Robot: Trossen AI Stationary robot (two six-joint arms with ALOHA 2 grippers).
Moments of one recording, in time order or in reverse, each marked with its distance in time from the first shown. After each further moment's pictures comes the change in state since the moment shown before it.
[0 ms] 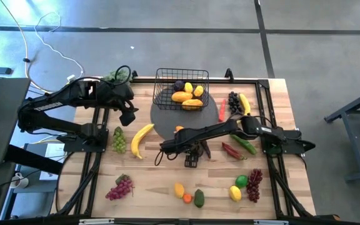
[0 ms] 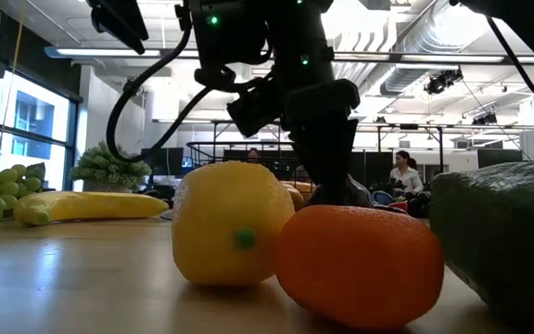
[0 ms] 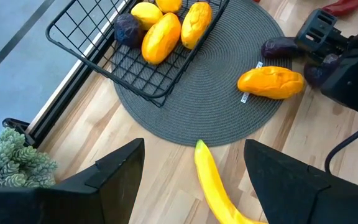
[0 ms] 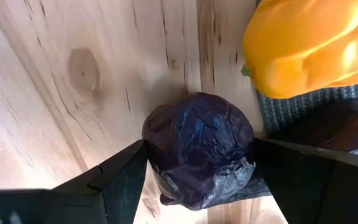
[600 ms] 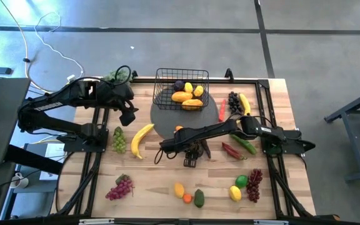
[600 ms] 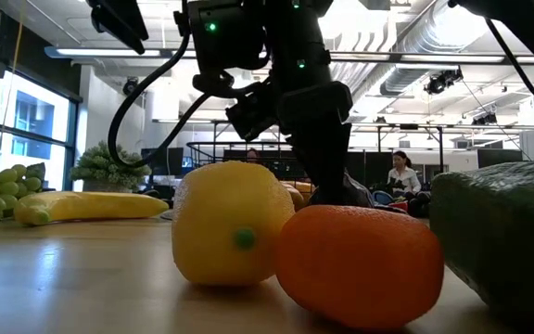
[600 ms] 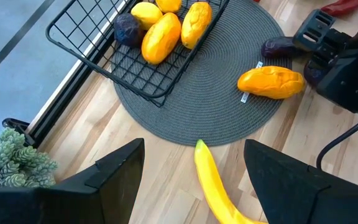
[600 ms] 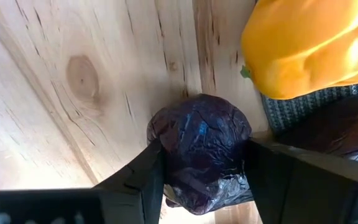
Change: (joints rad) left arm 0.000 0.000 0.000 -0.001 0.000 0.000; right arm -0.002 0.018 -0.003 0.003 -0.038 0.034
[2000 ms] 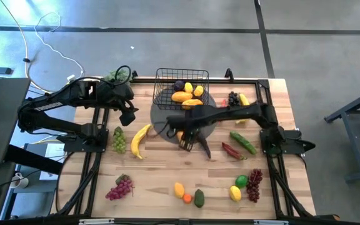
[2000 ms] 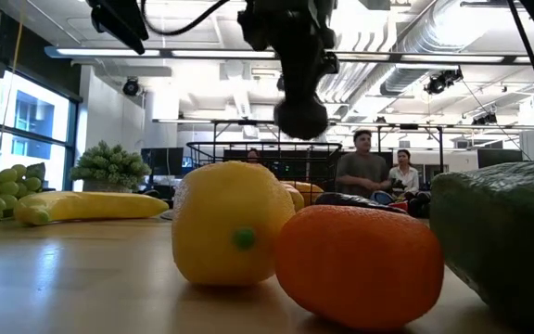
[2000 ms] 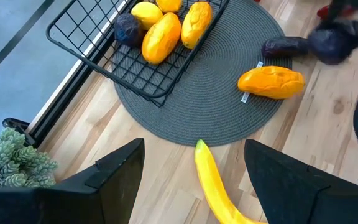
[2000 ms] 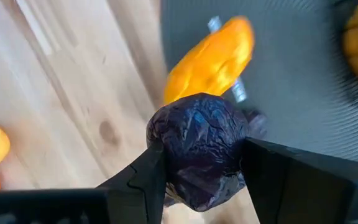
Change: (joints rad) left arm 0.001 0.000 0.000 0.000 -0.001 0.000; right arm -0.103 -0.303 -0.001 0.075 0.096 0.132
